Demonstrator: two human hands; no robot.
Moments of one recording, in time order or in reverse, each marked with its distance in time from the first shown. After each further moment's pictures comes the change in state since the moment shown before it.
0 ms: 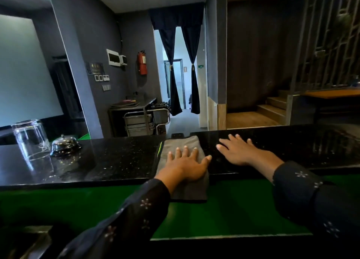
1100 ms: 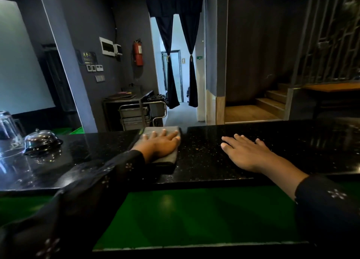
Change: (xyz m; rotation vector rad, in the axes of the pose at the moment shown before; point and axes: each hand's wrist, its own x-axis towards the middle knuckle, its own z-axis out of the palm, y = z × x) left_hand 0.092 -0.073 -0.016 0.073 -0.067 -0.087; right_hand 0.012 0.015 0.013 0.025 -0.009 0.003
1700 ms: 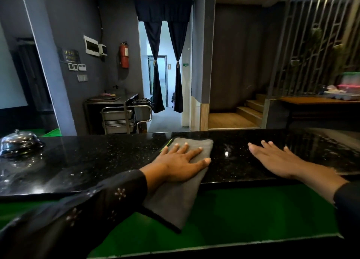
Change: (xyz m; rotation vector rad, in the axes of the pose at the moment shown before) left_hand -0.056 0.055 0.018 -0.023 0.023 0.331; right_hand -0.037 0.080 -0.027 -0.050 -0.024 0.138
